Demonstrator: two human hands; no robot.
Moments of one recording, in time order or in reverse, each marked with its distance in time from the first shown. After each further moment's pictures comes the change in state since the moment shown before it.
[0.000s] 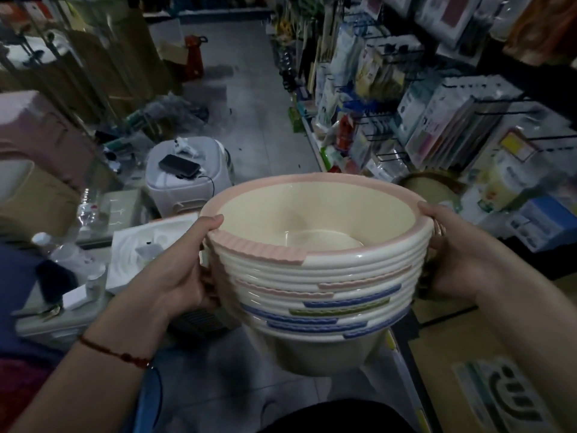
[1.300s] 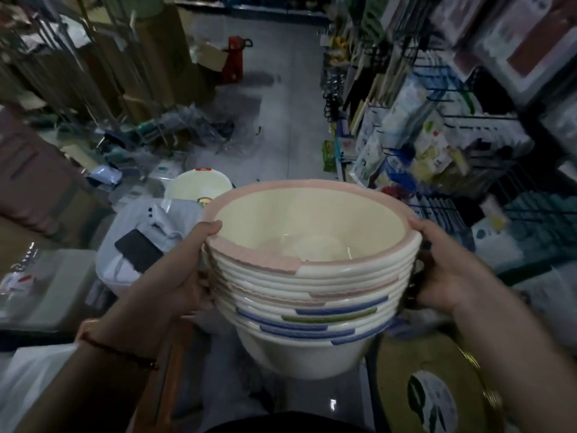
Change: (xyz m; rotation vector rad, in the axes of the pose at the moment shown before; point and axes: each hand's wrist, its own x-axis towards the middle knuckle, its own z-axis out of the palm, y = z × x) left_hand 0.331 0.316 0.104 -0.198 0.080 -0.016; right_hand 0.348 -0.368 0.170 -0.085 -0.065 0.018
